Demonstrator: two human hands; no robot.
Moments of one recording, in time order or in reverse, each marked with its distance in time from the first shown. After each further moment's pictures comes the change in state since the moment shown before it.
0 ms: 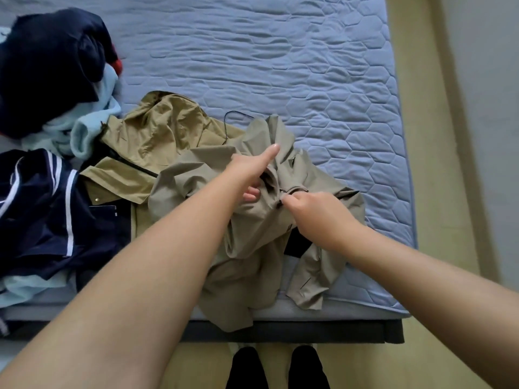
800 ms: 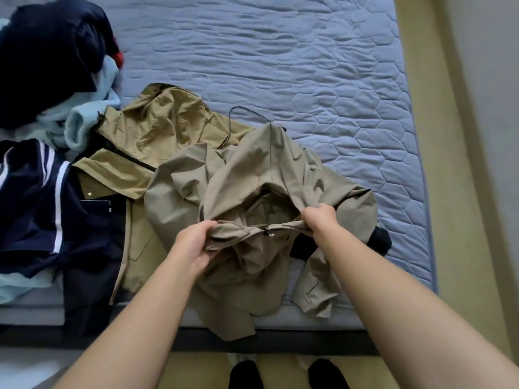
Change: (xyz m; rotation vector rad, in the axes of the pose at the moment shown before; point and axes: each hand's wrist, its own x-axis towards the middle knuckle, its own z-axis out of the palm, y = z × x) left_hand 0.012 -0.162 -0.027 -0.812 0.129 -0.209; right_hand 0.049 0.016 0.139 1.271 0.054 1.273
